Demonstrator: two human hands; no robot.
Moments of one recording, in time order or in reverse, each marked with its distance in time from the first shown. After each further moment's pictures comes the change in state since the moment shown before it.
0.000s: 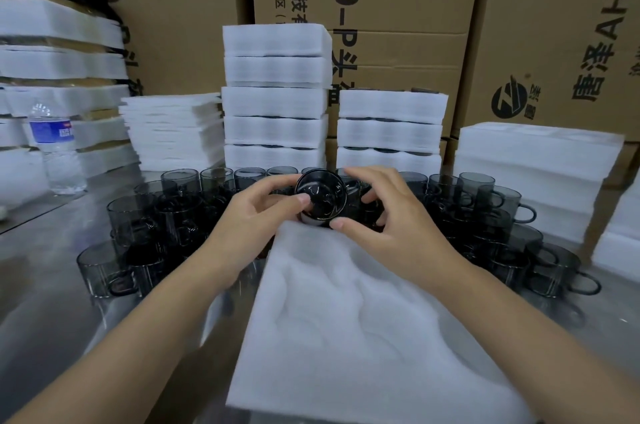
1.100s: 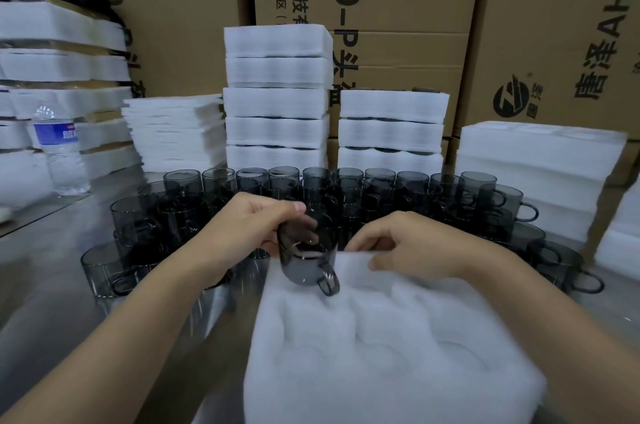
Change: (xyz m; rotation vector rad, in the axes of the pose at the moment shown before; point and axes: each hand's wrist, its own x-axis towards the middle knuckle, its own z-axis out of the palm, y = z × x) left_hand -0.001 0.007 -0.012 0.196 -0.201 -0.127; right_hand 0.005 0.009 -0.023 -0.137 -0.623 0.246
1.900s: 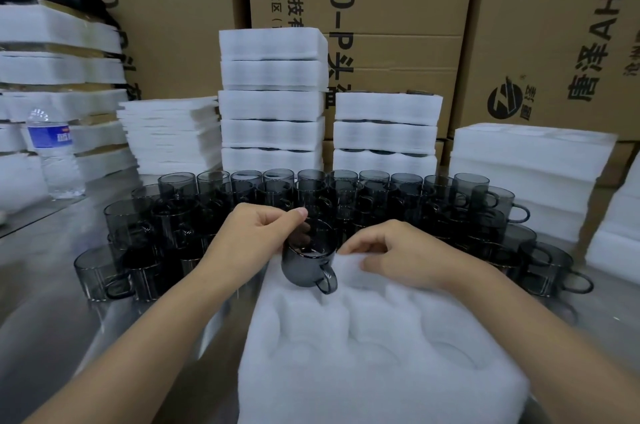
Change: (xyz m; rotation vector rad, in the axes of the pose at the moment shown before) left_hand 0.000 -0.005 0.023 0.113 0.288 0.049; right_hand 0.001 0.011 0.013 0.160 0.073 0.016
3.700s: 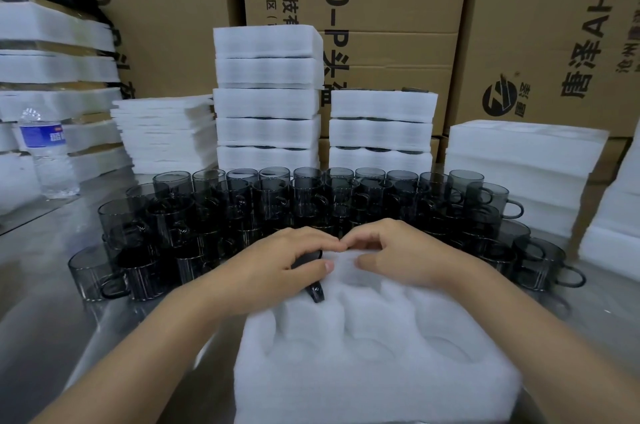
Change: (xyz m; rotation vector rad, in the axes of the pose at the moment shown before) left_hand -0.012 0.001 0.007 0.469 -0.550 0.231; right_hand -0.001 -0.001 0.001 -0.028 0.000 0.010
